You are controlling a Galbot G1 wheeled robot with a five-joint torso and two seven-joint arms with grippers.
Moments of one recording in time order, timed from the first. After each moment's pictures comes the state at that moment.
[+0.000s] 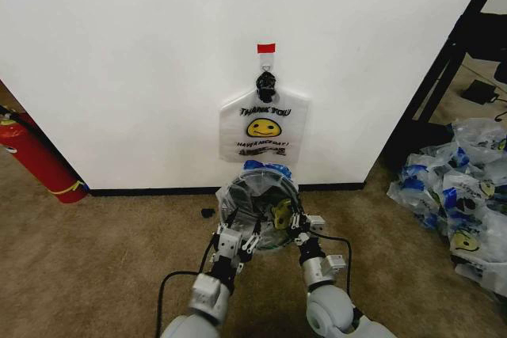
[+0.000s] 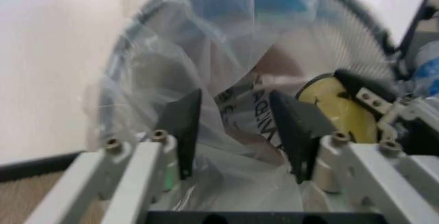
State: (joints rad) left arm 1.41 -1.28 -0.01 -2.09 -0.10 0.19 -0.36; right arm -1.17 1.16 -0.10 1.67 0.46 0.44 0.35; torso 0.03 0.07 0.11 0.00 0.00
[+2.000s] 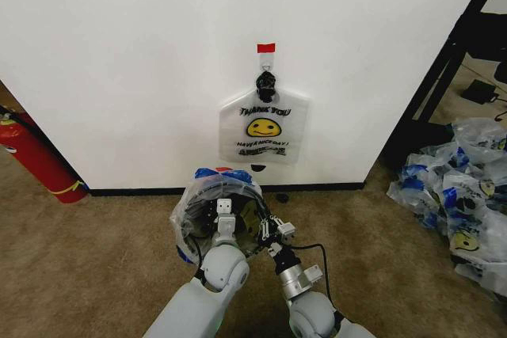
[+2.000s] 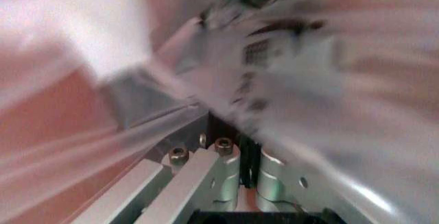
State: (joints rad) left arm 1.02 -1.37 0.03 -1.68 -0.31 0.43 -0.72; right arm -1.16 1.18 -0.20 1.67 0.44 0.53 0.16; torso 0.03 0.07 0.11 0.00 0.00
